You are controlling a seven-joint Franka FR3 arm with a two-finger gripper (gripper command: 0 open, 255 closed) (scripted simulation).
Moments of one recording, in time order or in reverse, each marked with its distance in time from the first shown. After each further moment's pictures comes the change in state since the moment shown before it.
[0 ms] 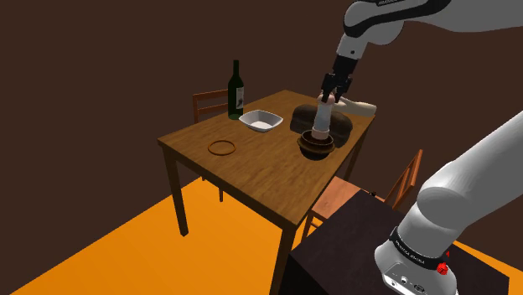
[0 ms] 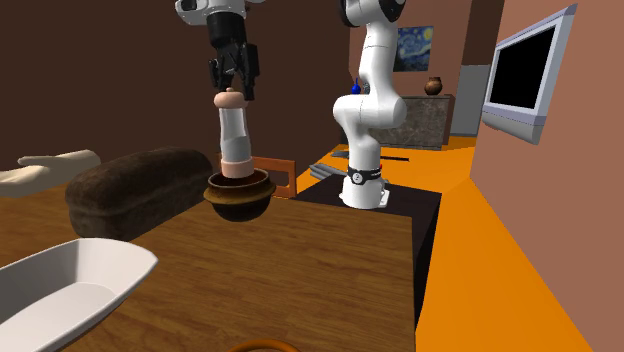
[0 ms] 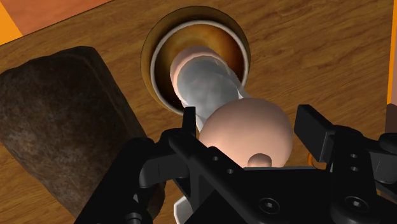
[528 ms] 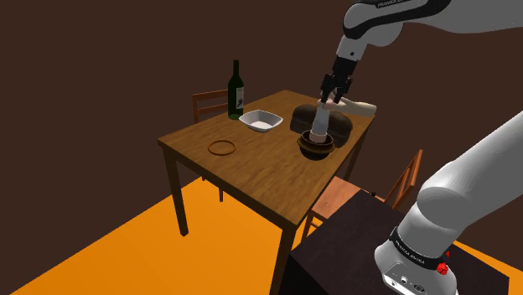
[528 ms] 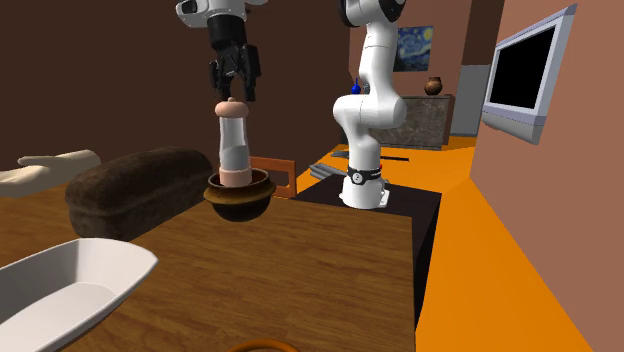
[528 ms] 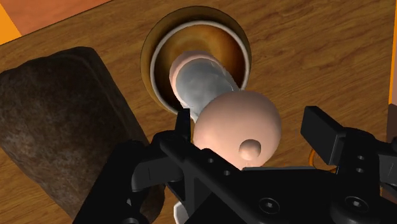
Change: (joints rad) arm 0.000 -0.001 0.000 -0.012 0.000 0.012 -0.001
